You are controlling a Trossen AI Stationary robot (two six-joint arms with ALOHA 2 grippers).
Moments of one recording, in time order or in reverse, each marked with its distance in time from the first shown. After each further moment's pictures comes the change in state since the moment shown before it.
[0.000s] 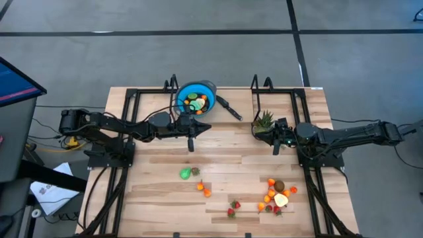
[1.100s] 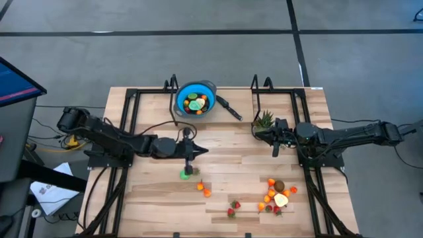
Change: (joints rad) left arm -0.318 -0.015 0.088 -0.409 -0.324 0.053; right arm -0.003 0.001 0.000 0.001 0.004 -0.195
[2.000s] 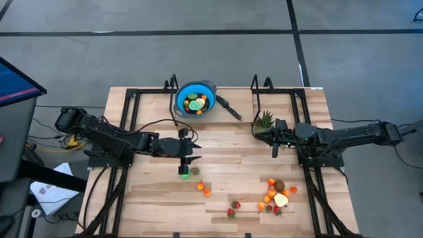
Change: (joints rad) left arm 0.005 -0.040 0.057 -0.361 0.049 -0.027; right arm 0.000 0.000 0.000 -0.055 0.000 0.003
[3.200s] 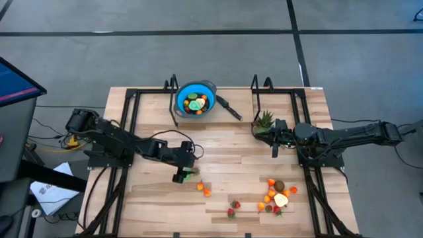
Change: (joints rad) left arm -0.009 0.173 -0.089 0.004 0.204 0.079; right arm -0.001 0.000 0.000 -0.008 0.000 -0.002
